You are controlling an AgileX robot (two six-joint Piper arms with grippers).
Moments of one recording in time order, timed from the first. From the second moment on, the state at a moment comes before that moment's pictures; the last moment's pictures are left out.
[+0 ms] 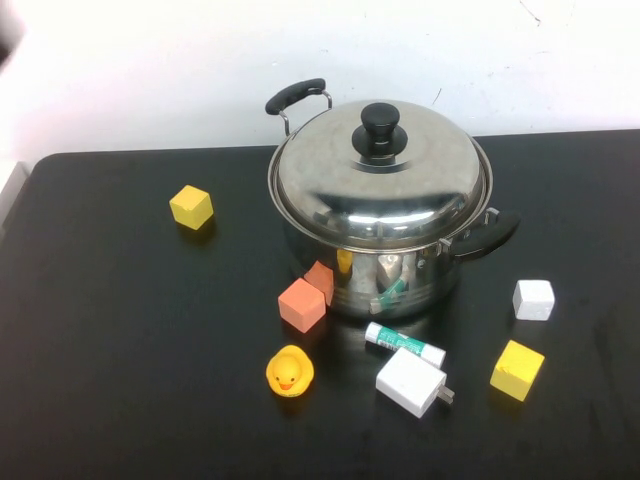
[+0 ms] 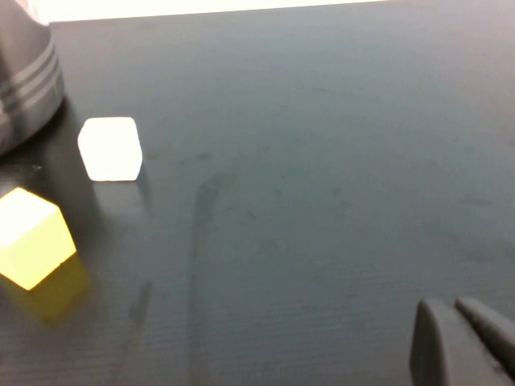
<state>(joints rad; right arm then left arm) -0.05 -0.01 0.02 -0.01 0.42 0.04 -0.47 0.83 -1.00 1.46 0.14 -1.46</state>
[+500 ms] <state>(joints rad) -0.05 -0.01 0.02 -0.01 0.42 0.04 -0.47 0.22 -0.38 1.45 0.15 -1.48</state>
